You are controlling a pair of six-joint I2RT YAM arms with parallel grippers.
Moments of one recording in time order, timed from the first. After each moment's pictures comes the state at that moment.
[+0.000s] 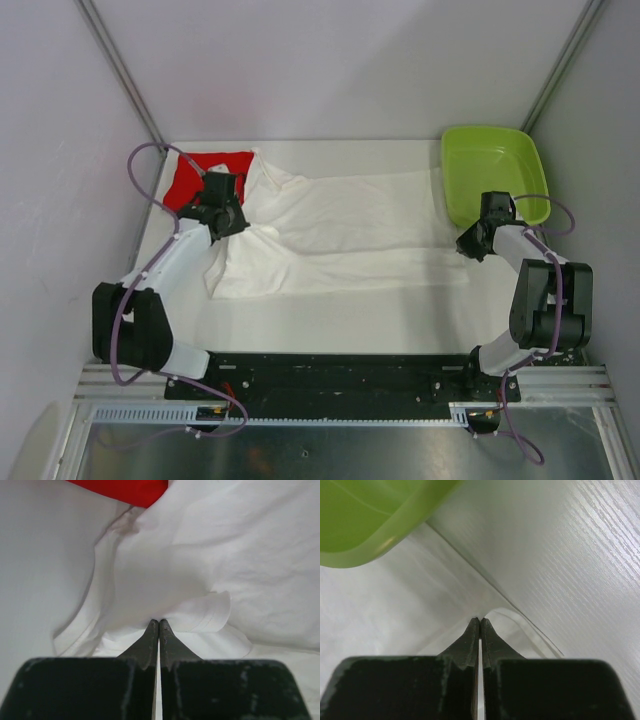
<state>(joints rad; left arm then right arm) -0.20 1.42 1.08 -0.52 -0.22 -0.44 -0.10 1.55 0.91 -0.39 0.05 0.74</state>
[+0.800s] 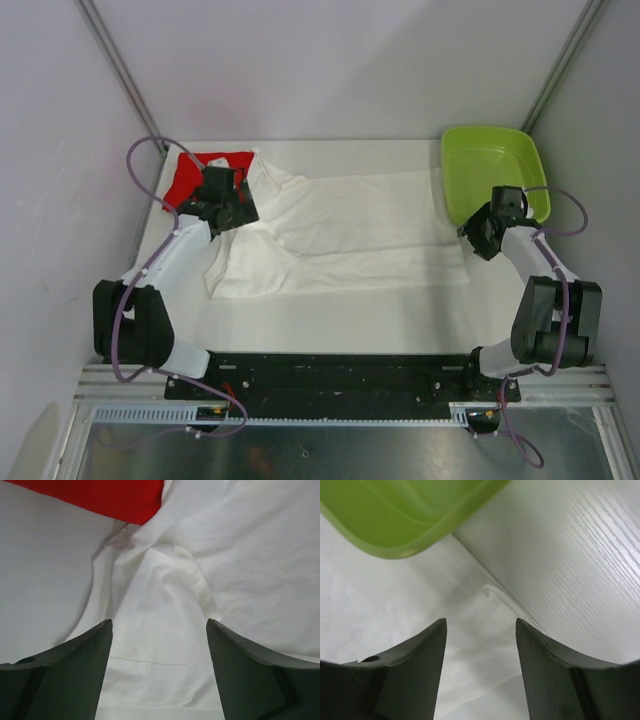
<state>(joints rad) -0.20 1.46 1.12 -0.49 -0.21 -0.41 -0.13 1.48 0.94 -0.42 0.04 0.70</state>
